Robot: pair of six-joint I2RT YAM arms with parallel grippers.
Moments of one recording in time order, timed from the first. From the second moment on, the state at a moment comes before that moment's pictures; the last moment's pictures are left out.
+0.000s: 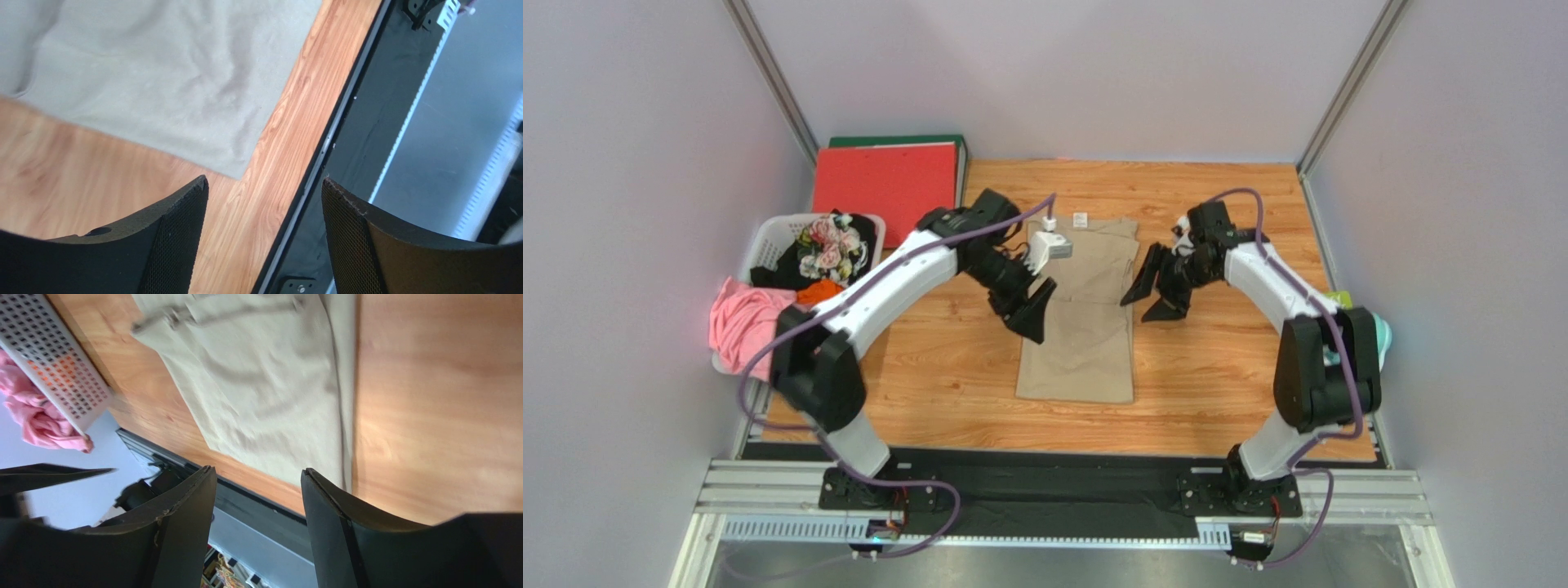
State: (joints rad) left arm -0.59 1.76 1.51 -1.08 0.70 0.32; right arm 0.17 1.70 1.23 -0.76 -0.60 0.60
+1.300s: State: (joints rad) left arm -0.64 1.84 1.16 -0.89 0.58 0.16; right arm 0.44 1.47 0.72 -0.68 -0.37 0.76
